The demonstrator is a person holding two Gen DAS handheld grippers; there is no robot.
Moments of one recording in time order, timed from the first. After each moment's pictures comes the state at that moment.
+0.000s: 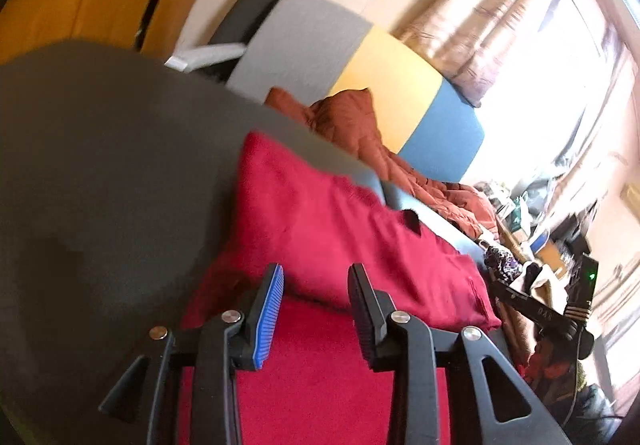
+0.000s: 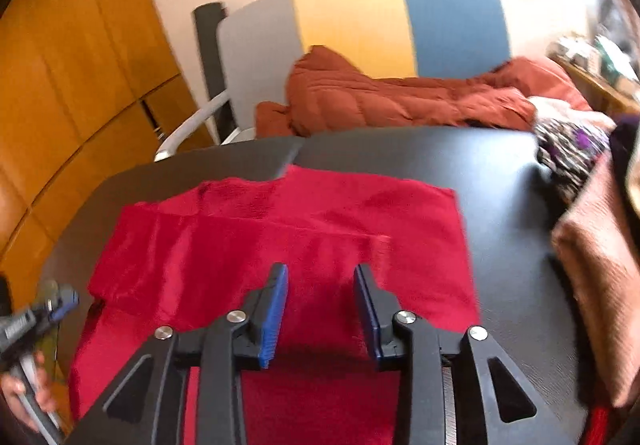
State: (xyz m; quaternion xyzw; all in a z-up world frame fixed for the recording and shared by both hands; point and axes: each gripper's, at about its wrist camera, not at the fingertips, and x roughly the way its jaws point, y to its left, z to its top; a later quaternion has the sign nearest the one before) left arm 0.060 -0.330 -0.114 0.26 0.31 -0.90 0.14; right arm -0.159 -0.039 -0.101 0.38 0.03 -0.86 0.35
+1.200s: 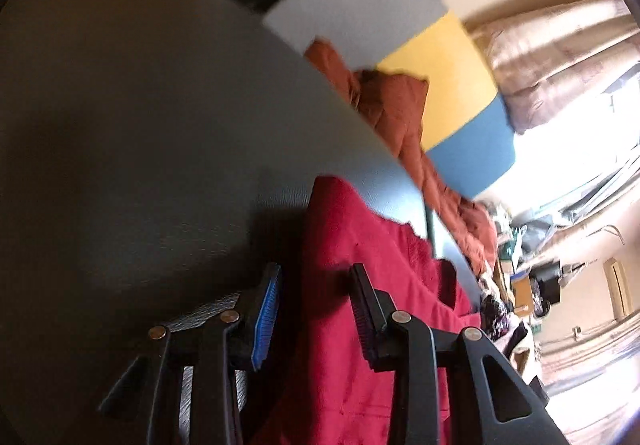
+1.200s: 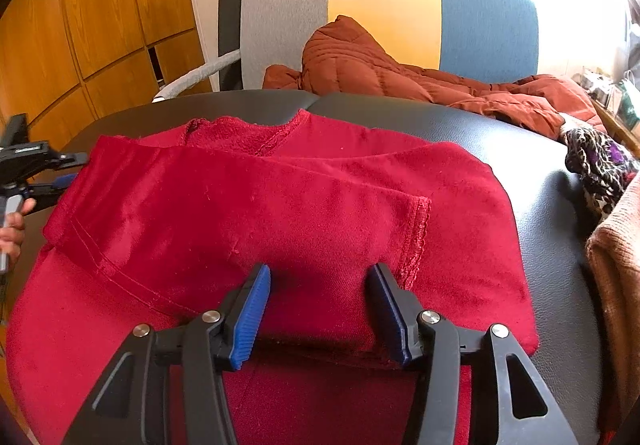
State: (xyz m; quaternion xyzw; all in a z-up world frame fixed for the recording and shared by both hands) left arm -0.018 -0.465 -0.180 0.34 0.47 -0.81 0.10; right arm -0.155 -0.059 -0.157 0.38 0.11 -0.85 0.34
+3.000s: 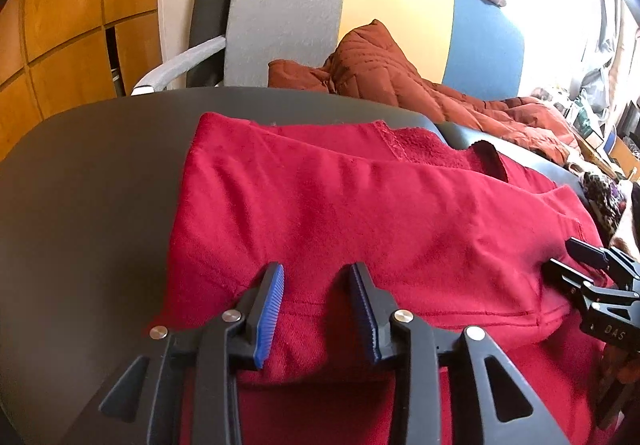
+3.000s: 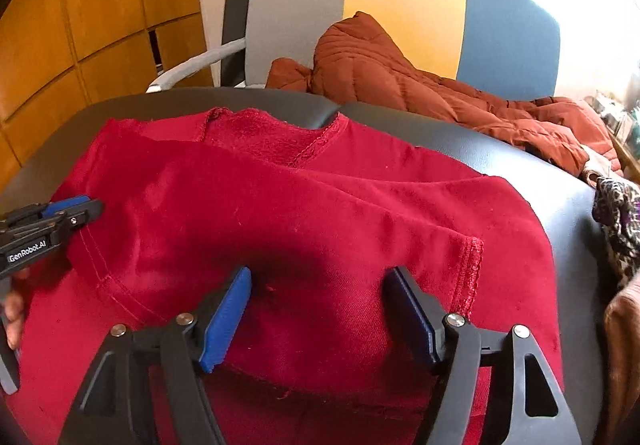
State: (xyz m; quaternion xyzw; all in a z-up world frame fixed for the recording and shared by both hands) left arm -0.074 -0.337 -0.157 0.38 0.15 -0.89 0.21; right arm -0.185 -0.121 -0.157 0.38 0.14 -0.85 0.34
